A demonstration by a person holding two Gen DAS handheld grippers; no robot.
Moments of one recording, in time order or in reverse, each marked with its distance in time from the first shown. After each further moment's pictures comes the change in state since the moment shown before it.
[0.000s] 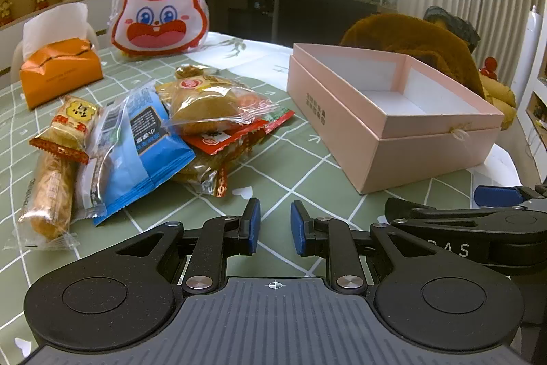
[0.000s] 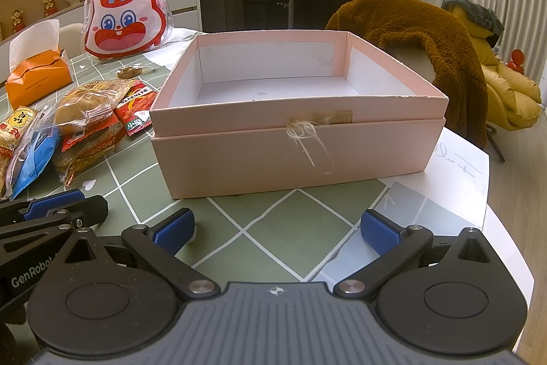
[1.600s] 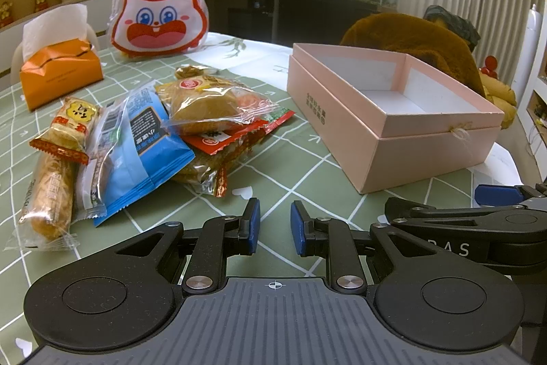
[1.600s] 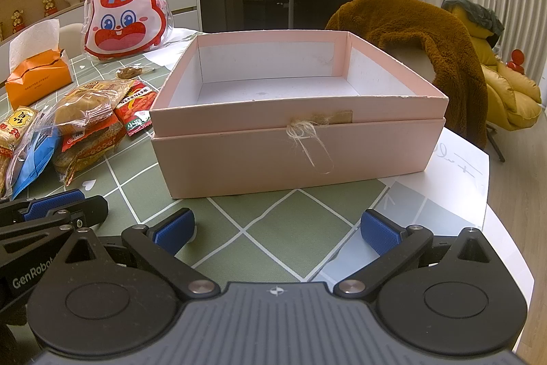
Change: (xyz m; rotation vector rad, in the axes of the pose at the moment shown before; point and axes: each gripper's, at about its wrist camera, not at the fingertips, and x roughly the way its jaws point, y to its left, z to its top) left arm 0.000 -0.001 0.000 0.004 0.000 0.003; right arm 0.000 0.000 0.000 -0.001 0.001 0.000
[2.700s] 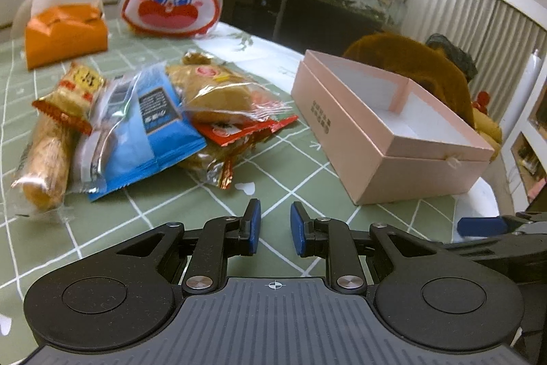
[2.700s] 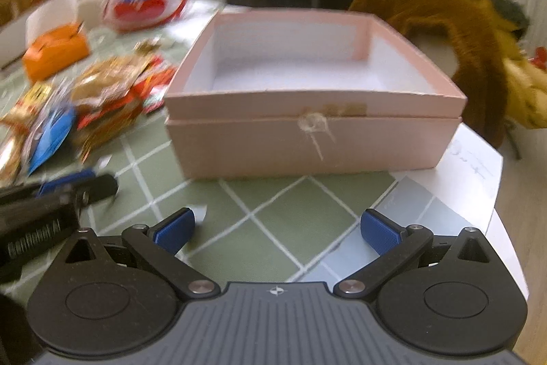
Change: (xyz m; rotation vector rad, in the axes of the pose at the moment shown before) left arm -0.005 0.026 0.001 -0.164 0.018 -0.087; right arm -0.001 0.003 0.020 -0.101 0.170 0.104
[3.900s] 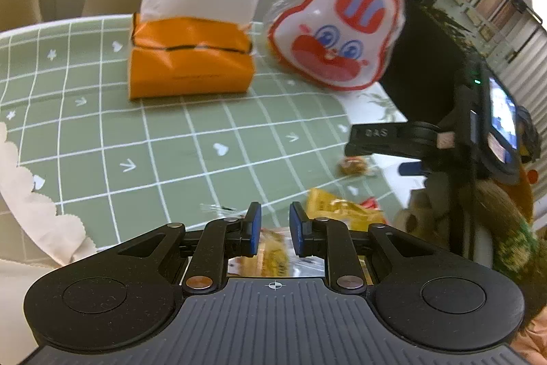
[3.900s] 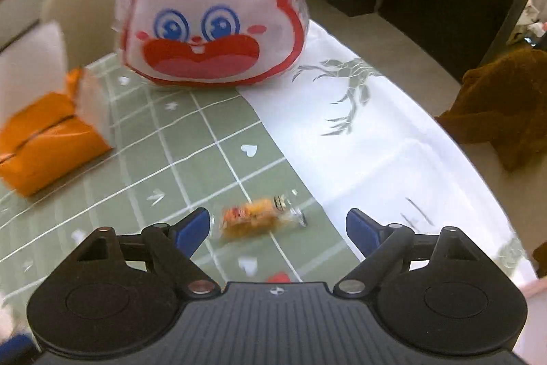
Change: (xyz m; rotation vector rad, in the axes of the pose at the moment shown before) left arm 0.011 0.188 0.167 -0.386 0.160 0.156; right arm 0.178 0.184 0.290 -0.075 0.219 0.053
